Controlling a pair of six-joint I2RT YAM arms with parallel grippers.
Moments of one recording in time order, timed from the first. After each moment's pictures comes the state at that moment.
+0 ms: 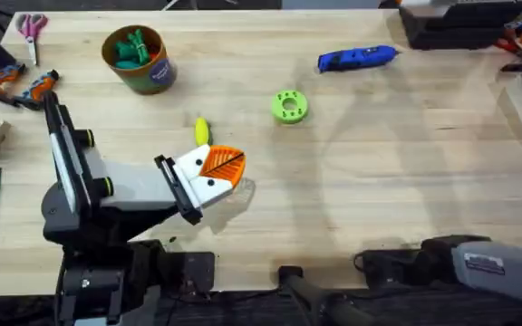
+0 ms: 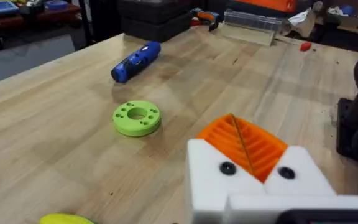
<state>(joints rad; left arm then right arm) 0.09 0.01 0.02 -0.12 1.11 0.05 0.06 1.39 1.54 -0.75 -0.10 -1.02</state>
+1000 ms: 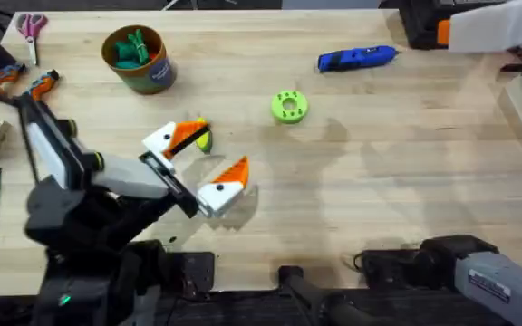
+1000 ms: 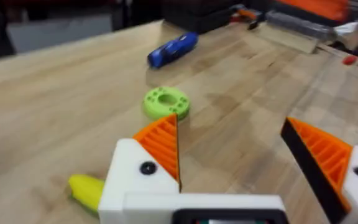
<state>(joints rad) 0.09 0.01 0.13 -0.35 0.87 -0.01 0.06 1.06 1.54 -1.24 -0.10 -0.19</state>
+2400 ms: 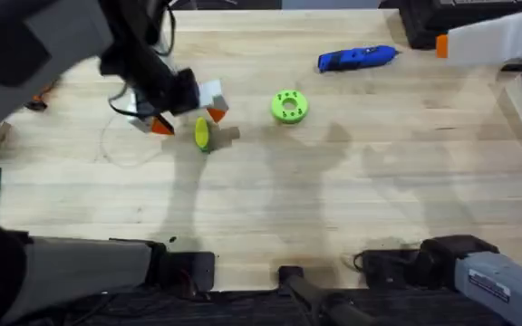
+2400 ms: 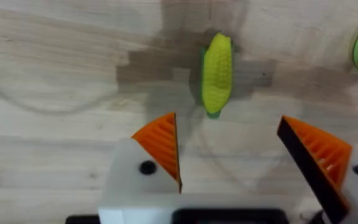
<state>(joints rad) -0.09 1.55 1.18 -1.11 0.16 -0.36 0.06 1.06 1.54 -1.30 -0.10 -0.18</state>
